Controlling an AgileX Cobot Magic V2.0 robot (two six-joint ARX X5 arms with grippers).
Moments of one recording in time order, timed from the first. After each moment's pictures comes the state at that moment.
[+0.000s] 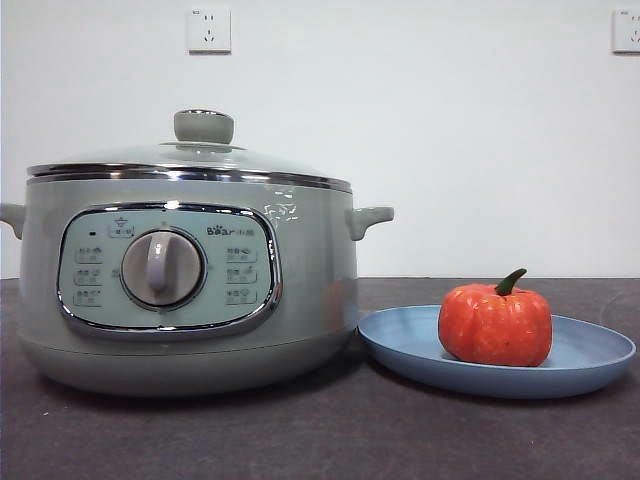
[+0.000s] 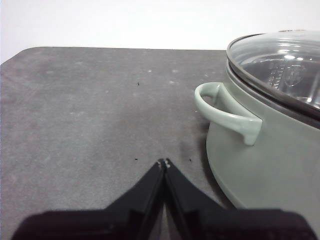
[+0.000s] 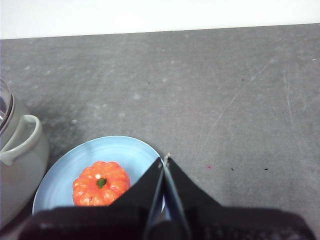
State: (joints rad) left arm -0.06 0.00 0.02 -0.19 0.00 -0.06; right arm 0.54 0.43 0.62 -0.60 0.42 0.22
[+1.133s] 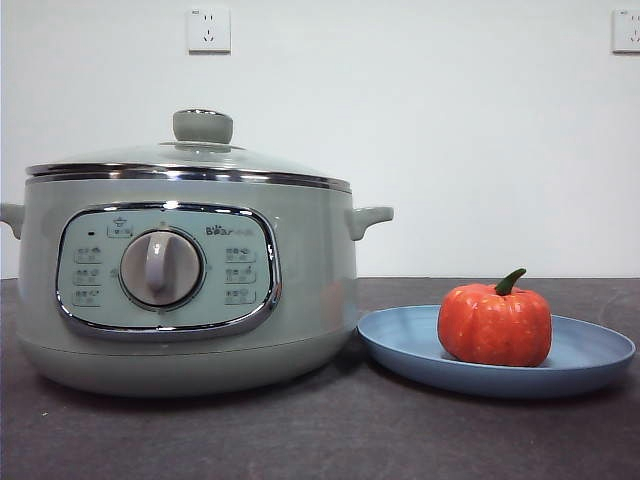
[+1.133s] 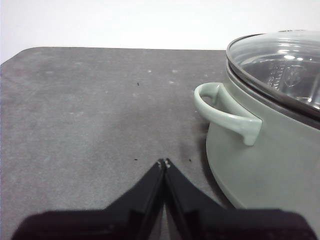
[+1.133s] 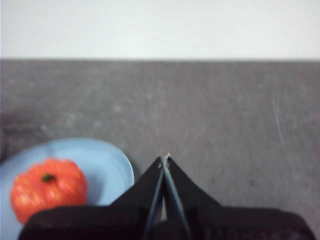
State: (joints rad) left arm -0.06 0.00 0.02 -0.19 0.00 -0.06; right arm 0.04 0.08 0.15 -0.25 -0.05 -0.02
